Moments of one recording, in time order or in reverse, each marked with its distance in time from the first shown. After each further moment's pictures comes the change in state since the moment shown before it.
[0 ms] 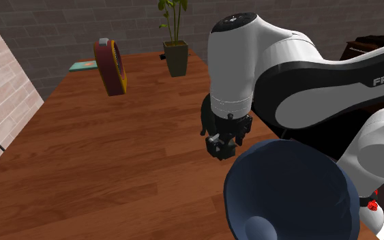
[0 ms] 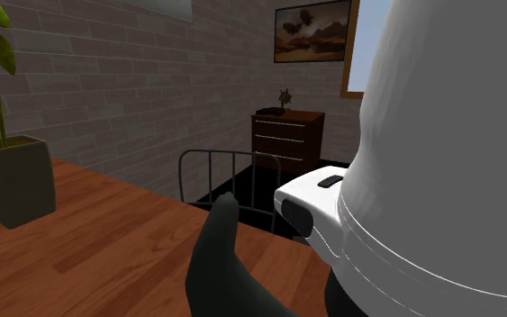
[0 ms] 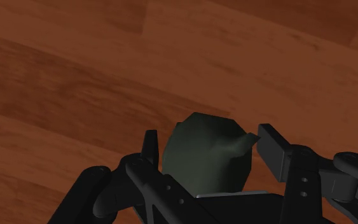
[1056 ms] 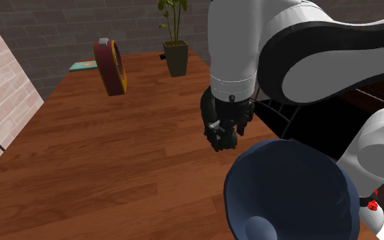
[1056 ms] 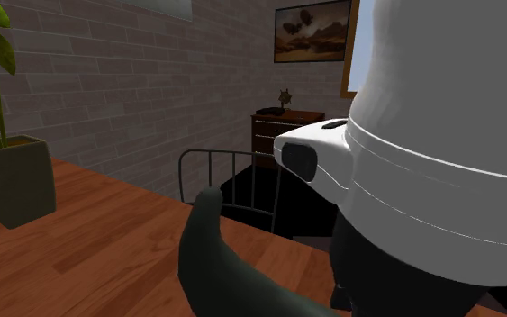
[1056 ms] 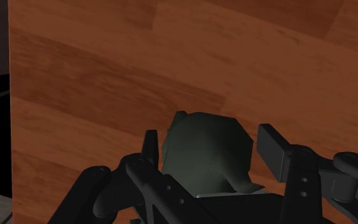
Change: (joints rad) arm 0.001 -0.026 -0.035 0.084 -0.007 -0.109 -0.016
